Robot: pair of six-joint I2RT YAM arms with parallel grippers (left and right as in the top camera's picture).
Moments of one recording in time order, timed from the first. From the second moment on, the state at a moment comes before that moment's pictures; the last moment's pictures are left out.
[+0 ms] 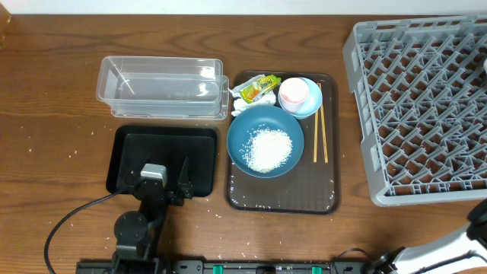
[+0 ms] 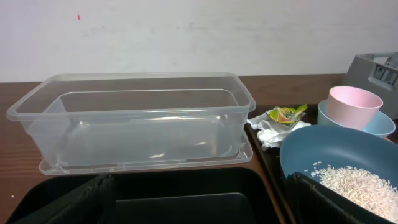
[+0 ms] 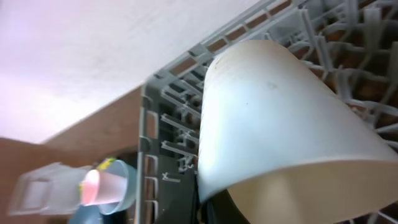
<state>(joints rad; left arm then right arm) -0.10 0.02 0.02 -0.11 0.07 -0.04 -0.87 1.95 1.78 -0.89 -1.01 -0.19</state>
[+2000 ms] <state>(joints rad) -0.10 0.02 0.02 -0.11 0.07 -0.04 -0.79 1.74 1.79 -0.96 -0.31 0.19</state>
